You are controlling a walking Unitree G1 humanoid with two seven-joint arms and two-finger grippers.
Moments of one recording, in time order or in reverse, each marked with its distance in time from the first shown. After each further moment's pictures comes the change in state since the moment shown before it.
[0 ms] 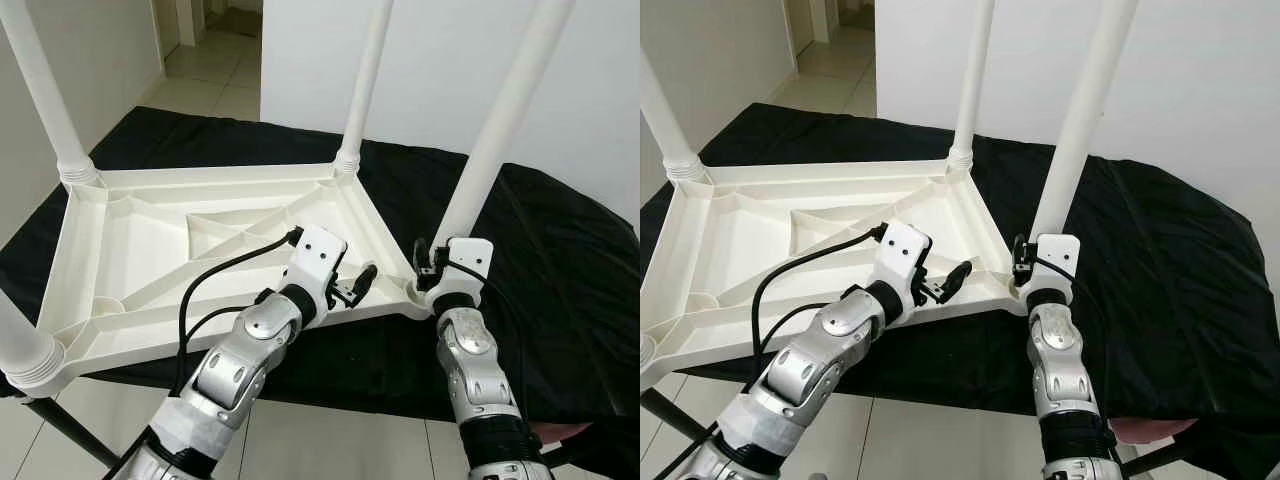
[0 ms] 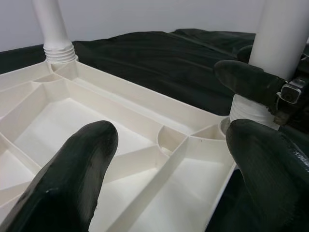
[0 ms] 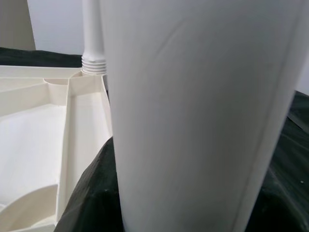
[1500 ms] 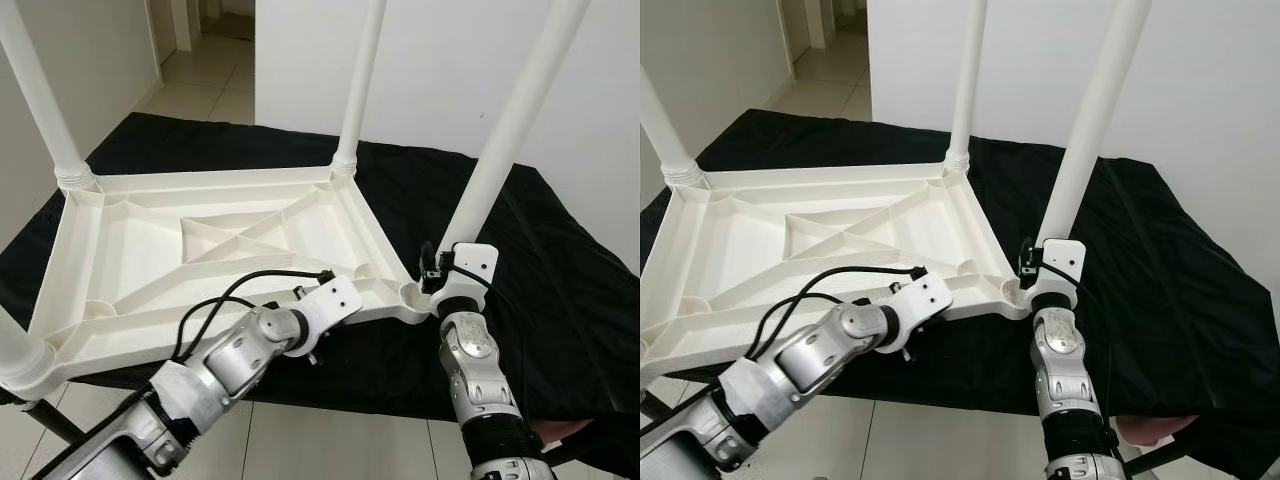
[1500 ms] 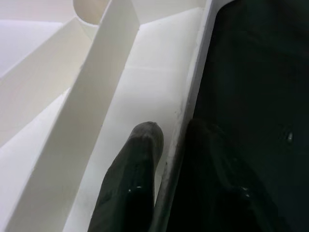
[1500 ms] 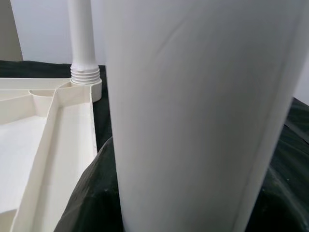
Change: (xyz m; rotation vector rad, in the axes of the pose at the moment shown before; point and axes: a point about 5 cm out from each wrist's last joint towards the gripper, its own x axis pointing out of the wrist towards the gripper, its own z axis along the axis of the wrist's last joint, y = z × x) left arm -0.001 0.007 -0.051 0.359 0.499 -0.316; right arm 0.002 -0.003 -0.002 0.010 -0.024 -0.032
